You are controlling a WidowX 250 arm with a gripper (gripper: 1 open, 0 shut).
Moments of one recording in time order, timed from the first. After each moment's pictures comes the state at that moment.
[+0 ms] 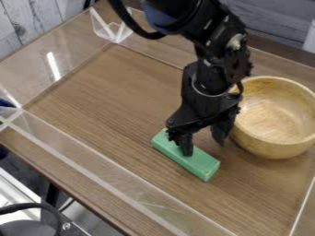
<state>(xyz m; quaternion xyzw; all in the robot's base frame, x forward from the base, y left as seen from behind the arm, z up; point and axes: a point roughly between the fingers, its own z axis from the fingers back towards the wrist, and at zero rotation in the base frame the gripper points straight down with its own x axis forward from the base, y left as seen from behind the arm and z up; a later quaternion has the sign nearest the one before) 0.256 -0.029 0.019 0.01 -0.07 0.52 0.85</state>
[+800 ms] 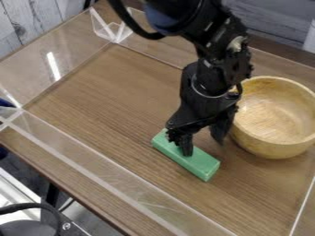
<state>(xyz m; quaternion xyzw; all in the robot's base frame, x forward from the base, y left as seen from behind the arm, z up) 0.254 -0.025 0.018 0.02 -0.07 0.54 0.84</state>
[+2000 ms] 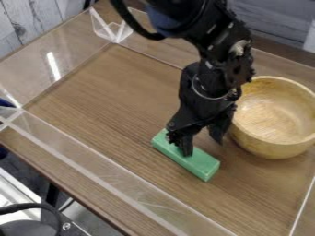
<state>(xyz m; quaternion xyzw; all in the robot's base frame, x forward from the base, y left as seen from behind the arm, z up) 0.248 -0.018 0.019 0.05 -0.08 0.57 0.82</state>
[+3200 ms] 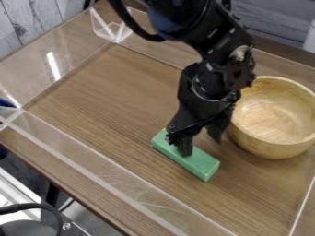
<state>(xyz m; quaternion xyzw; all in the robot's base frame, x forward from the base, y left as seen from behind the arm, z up) 0.241 -0.012 0.020 0.08 -0.08 0.58 0.81</state>
